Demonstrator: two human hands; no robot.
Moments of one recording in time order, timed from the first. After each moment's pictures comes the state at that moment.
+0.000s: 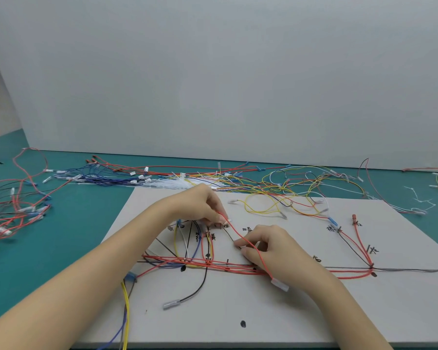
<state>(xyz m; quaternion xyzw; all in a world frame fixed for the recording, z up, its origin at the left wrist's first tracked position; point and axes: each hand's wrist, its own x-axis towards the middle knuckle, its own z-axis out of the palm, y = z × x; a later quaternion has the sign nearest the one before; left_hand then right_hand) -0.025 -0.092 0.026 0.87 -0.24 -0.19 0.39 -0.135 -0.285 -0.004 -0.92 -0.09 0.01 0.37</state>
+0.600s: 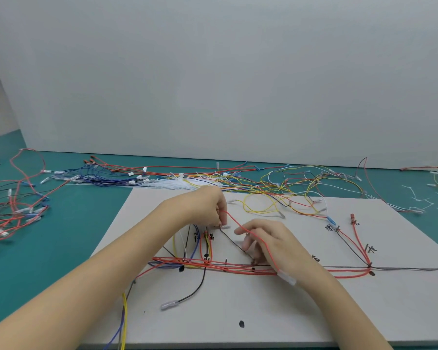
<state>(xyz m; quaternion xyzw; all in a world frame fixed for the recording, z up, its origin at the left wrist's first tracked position) -0.039 -0.111 0.038 0.94 -0.26 -0.12 0.19 -0.139 -0.277 0.010 -0.82 -0.02 0.04 0.57</state>
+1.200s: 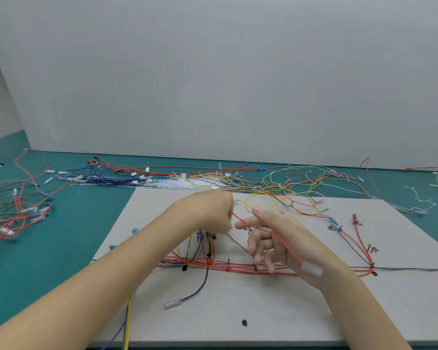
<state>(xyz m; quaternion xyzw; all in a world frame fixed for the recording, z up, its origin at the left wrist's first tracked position) -0.062 -0.124 0.050 0.96 -0.26 -0.08 0.05 -0.148 -0.287 0.034 -0.69 -0.07 0.16 0.70</state>
